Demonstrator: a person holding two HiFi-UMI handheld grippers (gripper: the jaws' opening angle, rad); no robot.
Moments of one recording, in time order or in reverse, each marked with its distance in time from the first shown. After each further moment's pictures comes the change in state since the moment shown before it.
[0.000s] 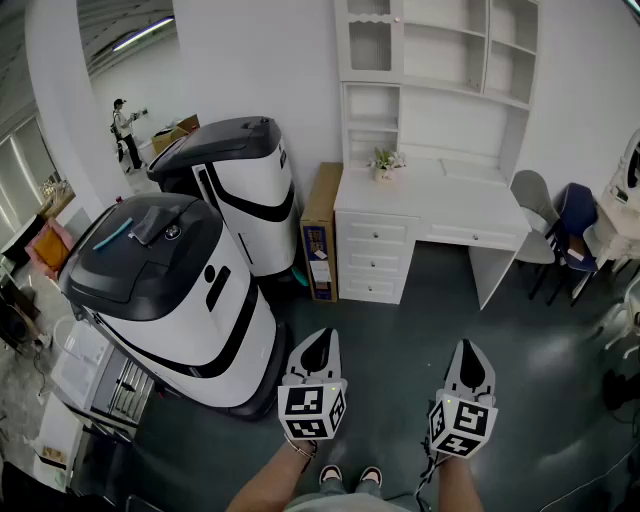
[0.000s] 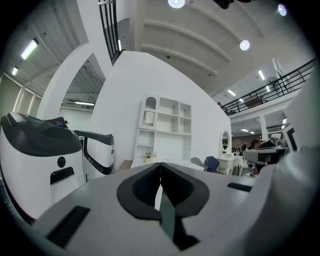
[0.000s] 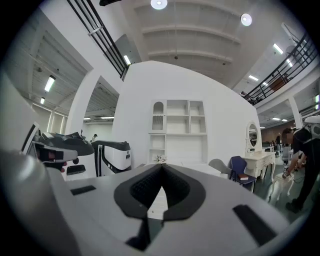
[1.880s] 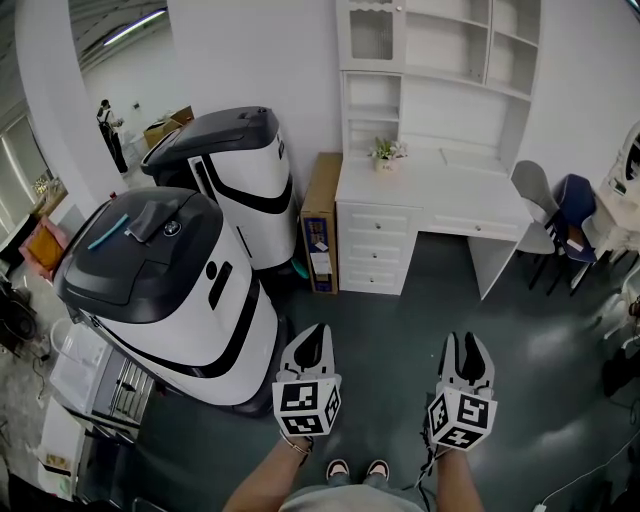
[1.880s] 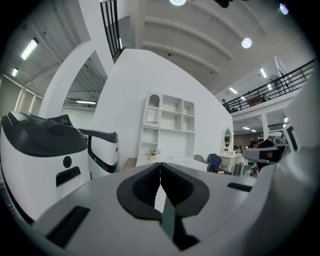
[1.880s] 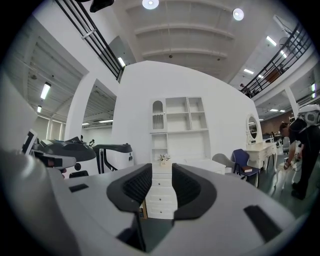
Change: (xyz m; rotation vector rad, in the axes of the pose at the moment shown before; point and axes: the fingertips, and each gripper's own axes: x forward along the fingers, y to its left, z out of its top) left arm -0.001 0.045 -0.009 0.007 0.027 0.013; right arm 0.013 0.034 -0.011 0.084 0.004 0.005
